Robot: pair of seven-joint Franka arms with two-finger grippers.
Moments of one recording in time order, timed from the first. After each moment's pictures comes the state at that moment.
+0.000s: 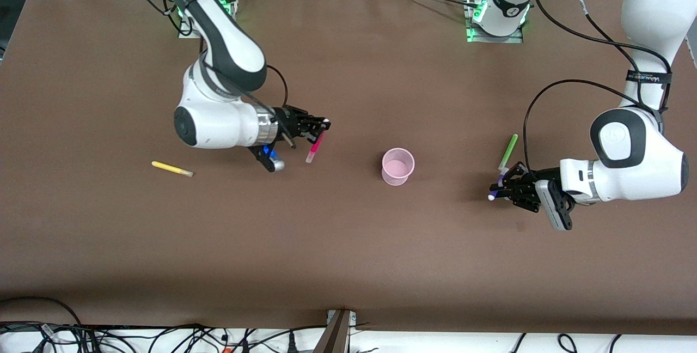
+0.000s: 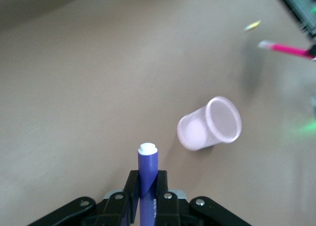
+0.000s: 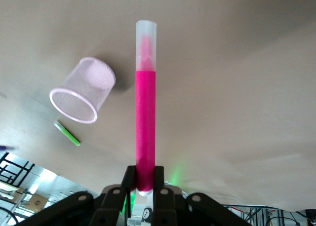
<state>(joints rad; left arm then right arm) 0.23 0.59 -0.26 -1.59 -0.71 1.96 1.16 0.19 0.51 0.32 -1.64 0.70 2.02 0.84</state>
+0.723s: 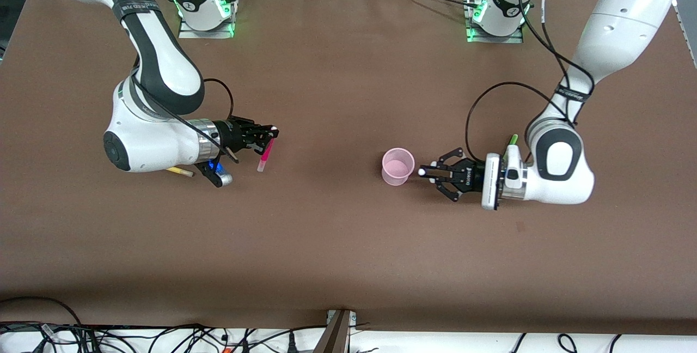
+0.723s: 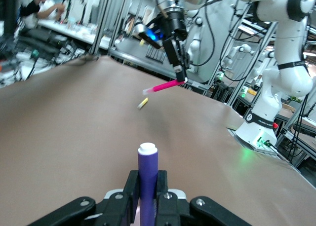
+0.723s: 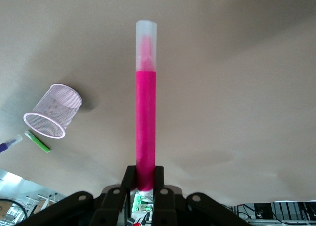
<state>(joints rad) 0.18 0.76 -0.40 -1.59 -1.16 1.87 1.90 0.04 0.50 0.31 -1.57 0.55 1.77 0.77</state>
